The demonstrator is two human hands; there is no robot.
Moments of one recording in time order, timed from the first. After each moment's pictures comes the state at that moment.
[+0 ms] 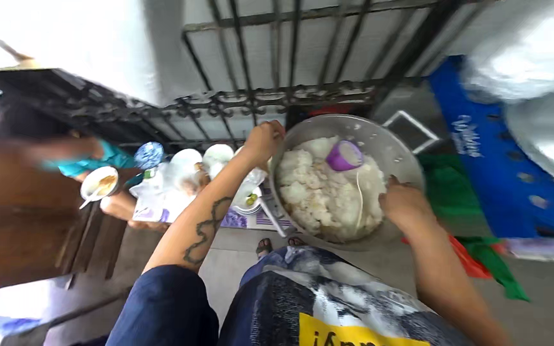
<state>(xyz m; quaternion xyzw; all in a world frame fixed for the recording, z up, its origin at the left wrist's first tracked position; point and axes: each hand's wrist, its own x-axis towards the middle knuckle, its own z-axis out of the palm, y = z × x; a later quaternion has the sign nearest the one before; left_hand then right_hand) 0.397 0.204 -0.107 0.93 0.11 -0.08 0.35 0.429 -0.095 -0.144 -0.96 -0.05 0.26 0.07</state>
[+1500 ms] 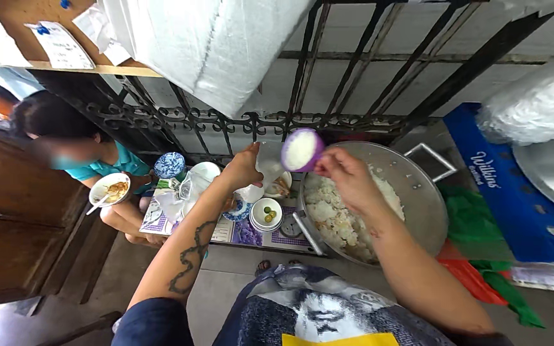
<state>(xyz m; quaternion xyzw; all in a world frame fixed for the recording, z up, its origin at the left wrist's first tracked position) 0.312 0.294 -0.090 0.91 0.15 -0.09 0.38 0.385 0.065 -0.094 -0.77 -0.29 0.15 0.55</state>
